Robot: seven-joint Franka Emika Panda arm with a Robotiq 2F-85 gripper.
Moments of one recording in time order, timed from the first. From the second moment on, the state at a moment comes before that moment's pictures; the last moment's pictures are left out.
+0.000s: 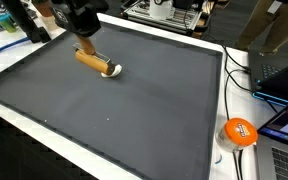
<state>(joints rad) 0.10 0.70 -0.01 -0.92 -0.04 1.54 0.18</state>
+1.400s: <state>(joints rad) 0.12 0.84 -0.01 -0.79 -0.04 1.42 0.15</state>
